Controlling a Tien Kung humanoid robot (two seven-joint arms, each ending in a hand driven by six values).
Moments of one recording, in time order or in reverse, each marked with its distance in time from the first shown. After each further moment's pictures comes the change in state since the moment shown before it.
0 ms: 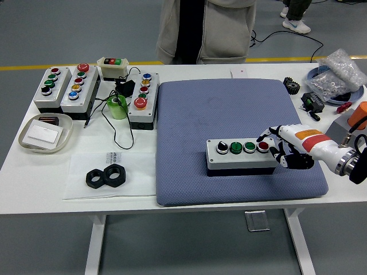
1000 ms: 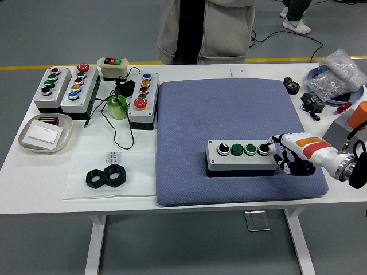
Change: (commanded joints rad) left arm -0.004 0.000 0.000 0.000 -0.001 0.000 -0.001; right arm 0.000 0.006 -0.035 -0.040 -0.021 0.037 -0.020
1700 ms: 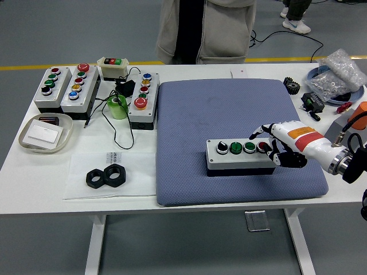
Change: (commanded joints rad) left arm 0.002 0.000 -0.002 0.000 0.004 0.000 0.001; right arm 0.025 0.016 0.001 0.064 -0.022 -0.062 0.011
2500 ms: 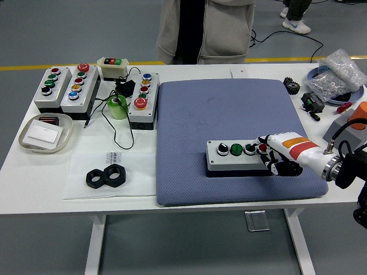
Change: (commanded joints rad) left arm 0.000 0.001 -0.004 0.000 0.007 0.000 0.003; right arm 0.022 0.019 -0.071 -0.060 0.001 0.031 -0.016
